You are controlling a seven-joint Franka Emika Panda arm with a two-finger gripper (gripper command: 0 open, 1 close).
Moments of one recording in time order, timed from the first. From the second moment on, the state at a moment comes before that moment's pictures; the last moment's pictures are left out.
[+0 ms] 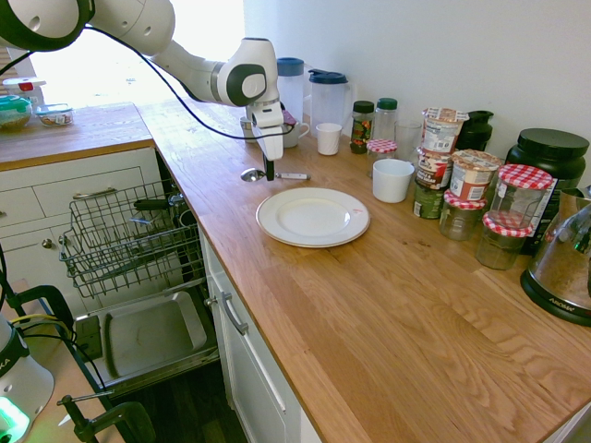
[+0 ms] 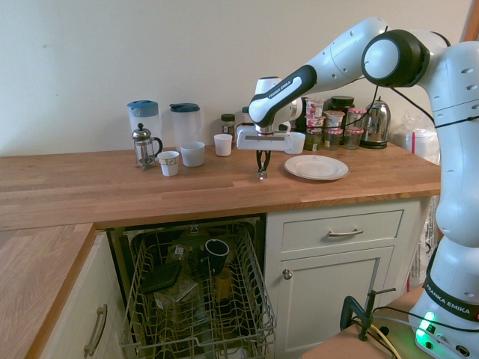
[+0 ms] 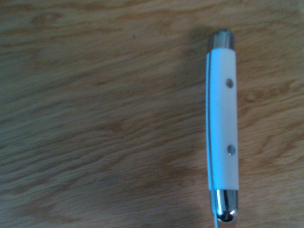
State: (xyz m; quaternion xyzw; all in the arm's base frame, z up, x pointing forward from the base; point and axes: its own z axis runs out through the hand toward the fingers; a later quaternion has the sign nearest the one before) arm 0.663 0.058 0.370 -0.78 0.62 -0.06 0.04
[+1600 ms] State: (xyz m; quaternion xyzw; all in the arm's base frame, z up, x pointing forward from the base) arm 0.415 0.287 0.366 -0.82 0.54 -0.15 0.08
